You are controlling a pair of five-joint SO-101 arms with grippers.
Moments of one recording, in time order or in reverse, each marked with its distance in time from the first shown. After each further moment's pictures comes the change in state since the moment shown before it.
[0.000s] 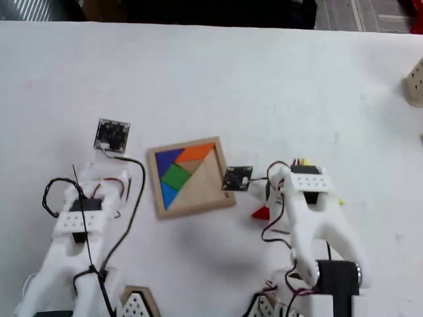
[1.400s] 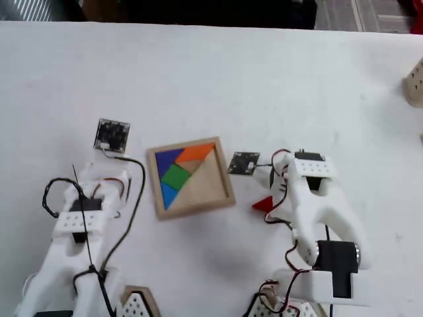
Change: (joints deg) left arm 0.0 0.0 0.0 0.0 0.0; right arm 2.8 6.5 -7.2 0.3 -2.8
